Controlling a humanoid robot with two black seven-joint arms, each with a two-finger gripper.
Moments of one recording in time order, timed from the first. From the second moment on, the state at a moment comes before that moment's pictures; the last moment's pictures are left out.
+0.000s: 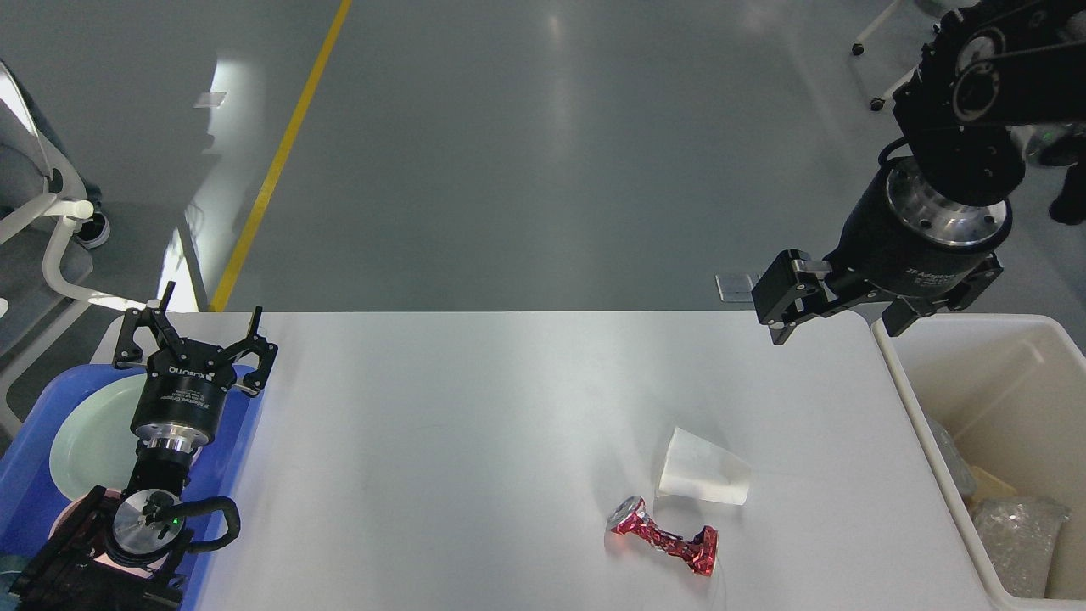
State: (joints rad) left arm -0.29 0.17 -1.43 -0.75 0.16 -0.57 -0.25; right arm 2.51 -0.24 -1.29 1.62 0.00 0.73 -0.20
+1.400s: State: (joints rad) left arm -0.29 0.17 -1.43 -0.75 0.16 -0.57 -0.25; right arm 1.90 -0.16 -1.18 1.51 1.16 0.07 -0.19
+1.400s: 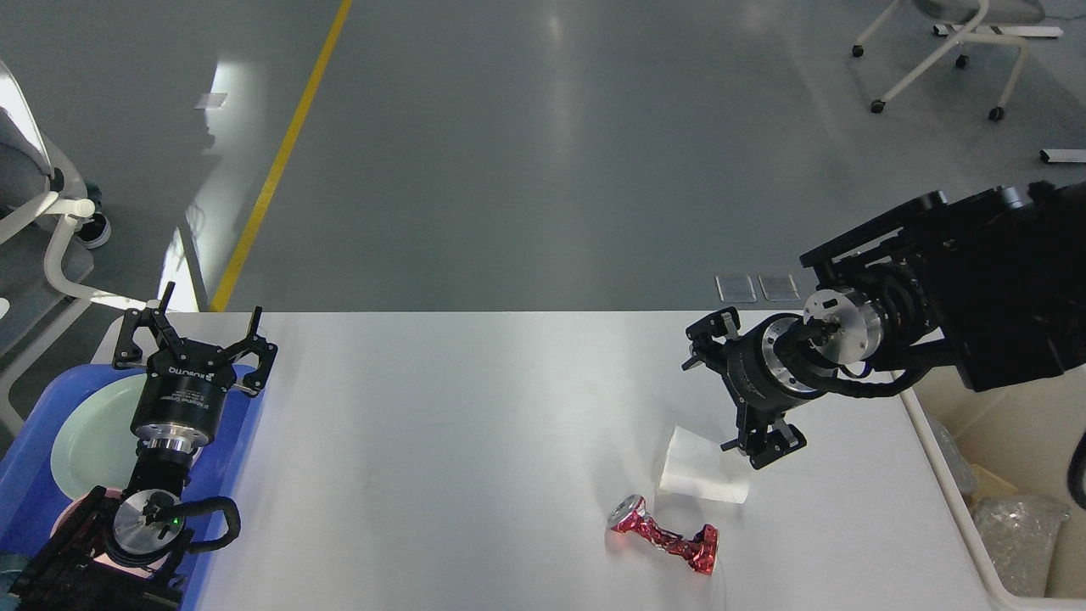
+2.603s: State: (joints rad) left arm -0.29 0.17 -1.43 -0.75 0.16 -0.57 -0.25; right arm 1.23 -0.10 -1.02 0.90 1.38 0.02 -0.20
